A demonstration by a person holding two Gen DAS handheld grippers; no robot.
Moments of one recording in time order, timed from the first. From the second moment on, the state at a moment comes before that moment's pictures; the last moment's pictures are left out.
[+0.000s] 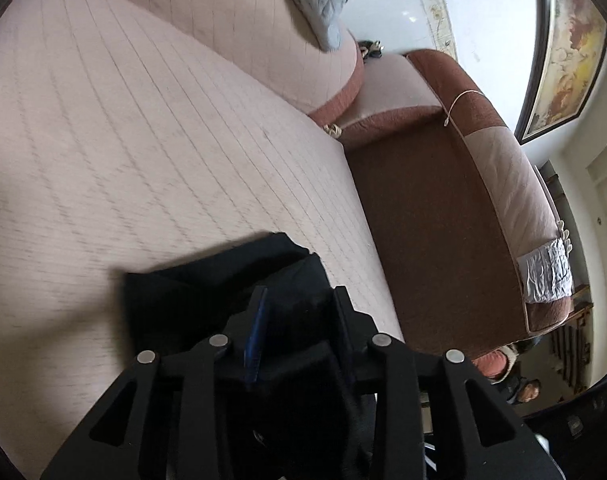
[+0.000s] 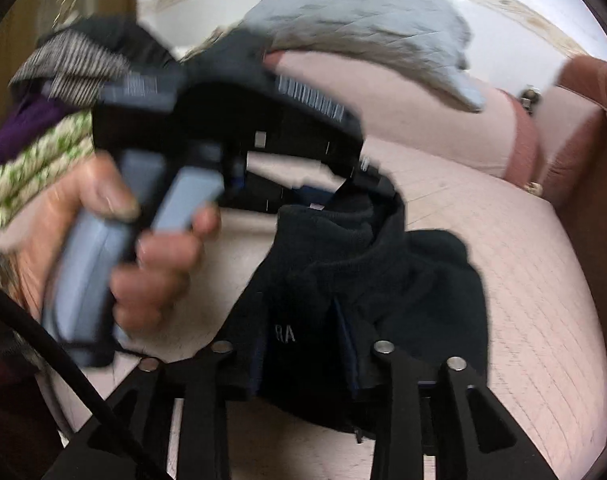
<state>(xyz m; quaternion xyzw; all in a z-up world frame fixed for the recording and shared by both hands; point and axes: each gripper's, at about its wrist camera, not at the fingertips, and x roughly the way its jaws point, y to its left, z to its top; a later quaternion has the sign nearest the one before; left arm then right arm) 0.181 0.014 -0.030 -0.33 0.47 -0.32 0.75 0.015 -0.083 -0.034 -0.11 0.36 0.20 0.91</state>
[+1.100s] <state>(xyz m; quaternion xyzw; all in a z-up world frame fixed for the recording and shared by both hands) 0.066 0.019 -0.046 -0.17 0.49 -0.15 0.84 0.224 -0.081 -0.085 0.24 0.57 0.27 0.74</state>
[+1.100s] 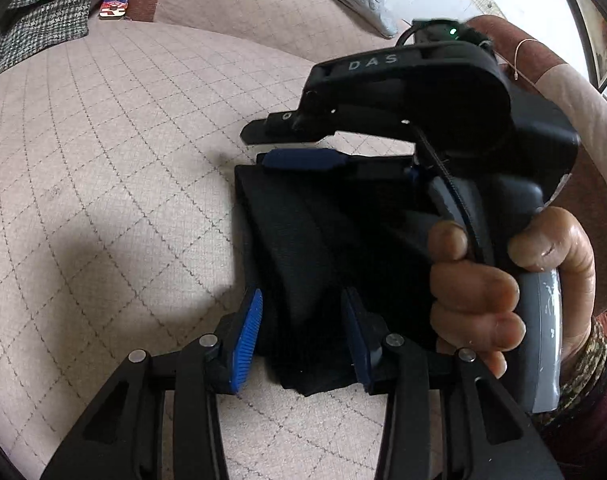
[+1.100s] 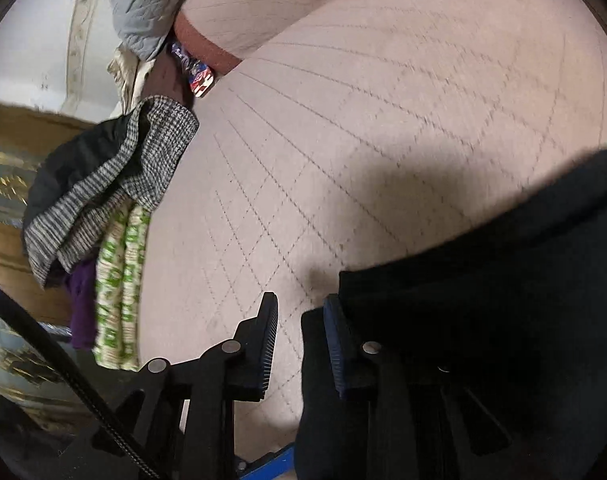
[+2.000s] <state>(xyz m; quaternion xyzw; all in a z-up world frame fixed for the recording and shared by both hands) 0.037 0.019 0.008 -0.11 0.45 -0.08 0.88 0.041 -0.234 -0.035 0.24 0.40 0.13 0.87</state>
